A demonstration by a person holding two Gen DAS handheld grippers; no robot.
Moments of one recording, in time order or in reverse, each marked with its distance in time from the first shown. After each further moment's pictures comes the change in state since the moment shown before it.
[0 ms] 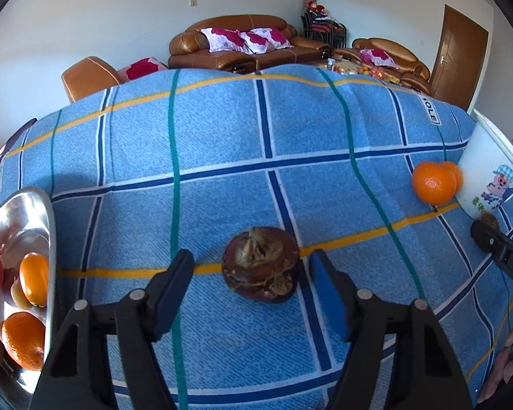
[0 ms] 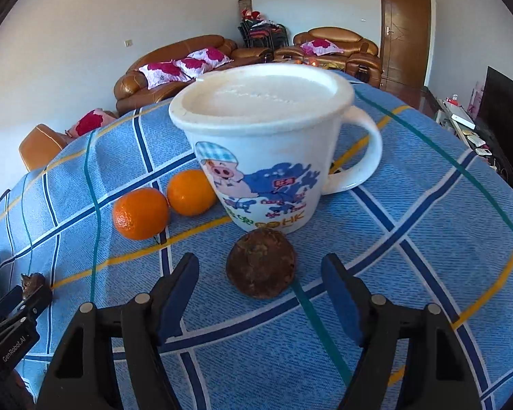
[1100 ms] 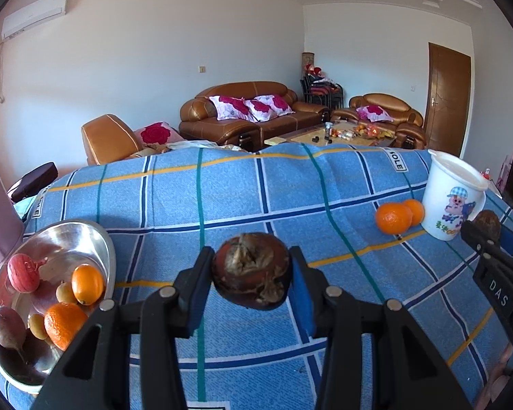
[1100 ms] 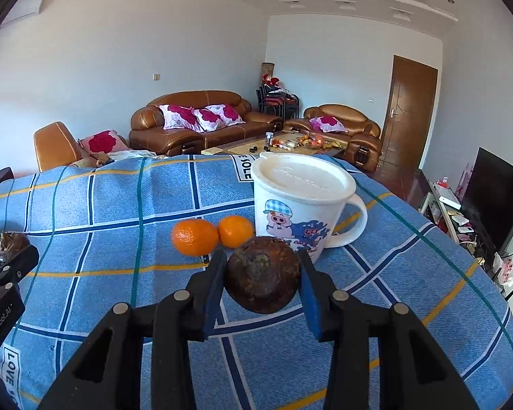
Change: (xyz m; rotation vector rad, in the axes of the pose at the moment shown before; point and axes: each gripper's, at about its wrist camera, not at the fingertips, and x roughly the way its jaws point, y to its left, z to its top) left arm -0.085 0.002 -0.028 0.027 -0.339 0.036; right arm -0.096 0.053 -0.042 -0.181 -0.340 -0.063
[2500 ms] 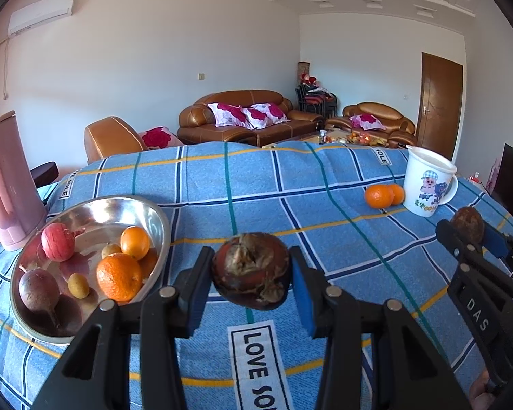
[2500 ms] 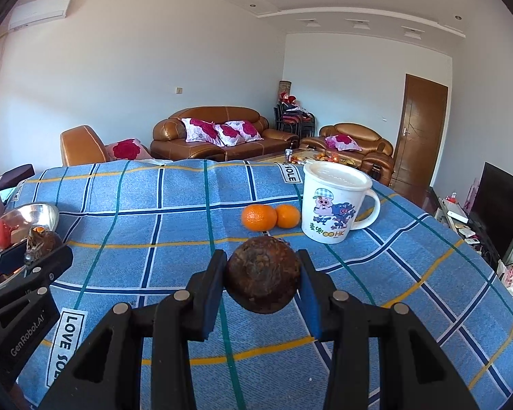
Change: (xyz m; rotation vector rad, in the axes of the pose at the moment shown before) left arm -0.063 0.035 -0.041 -0.008 -0.037 -0.031; right arm -0.068 0.045 -0.037 -0.037 -0.081 0.055
